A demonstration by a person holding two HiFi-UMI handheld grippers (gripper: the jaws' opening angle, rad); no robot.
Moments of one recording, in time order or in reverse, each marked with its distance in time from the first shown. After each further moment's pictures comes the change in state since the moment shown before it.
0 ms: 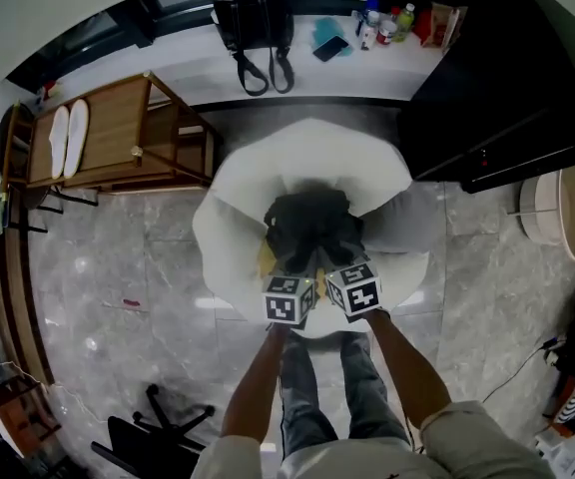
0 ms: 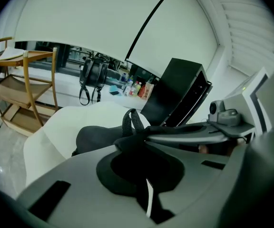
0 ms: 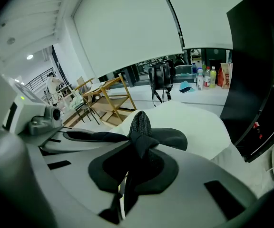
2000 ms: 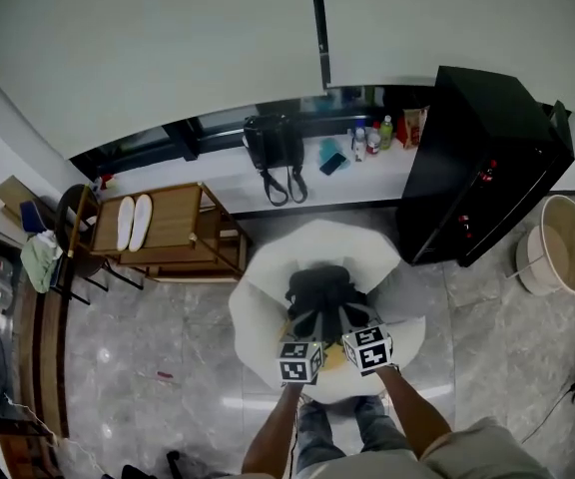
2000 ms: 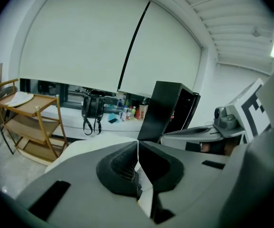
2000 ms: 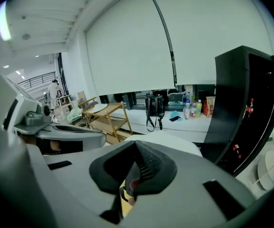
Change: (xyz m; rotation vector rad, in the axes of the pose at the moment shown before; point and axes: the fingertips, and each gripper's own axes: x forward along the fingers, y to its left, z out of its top) left arm -0.134 -0.103 0.064 0.160 -0.223 0.087; right arm -0.170 0.028 0.057 -0.076 -0.249 -0.104
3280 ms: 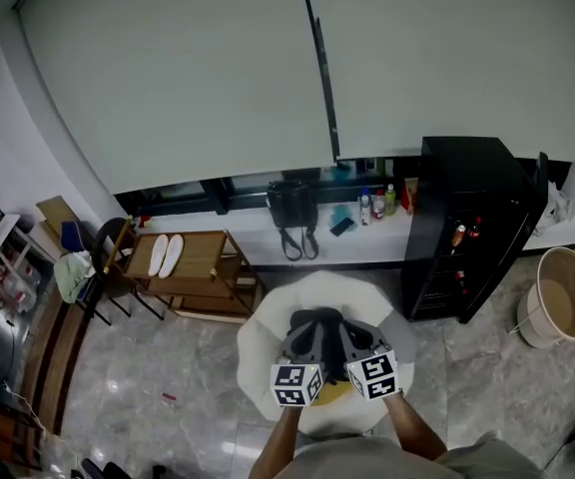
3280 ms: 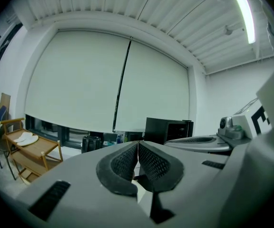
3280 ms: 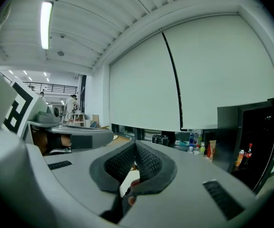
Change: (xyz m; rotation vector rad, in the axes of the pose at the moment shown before) left arm -0.111 -0.143 0.139 0.137 -0.389 0.085; right arm -0.192 0.000 0.127 -0.175 -0.398 0.102
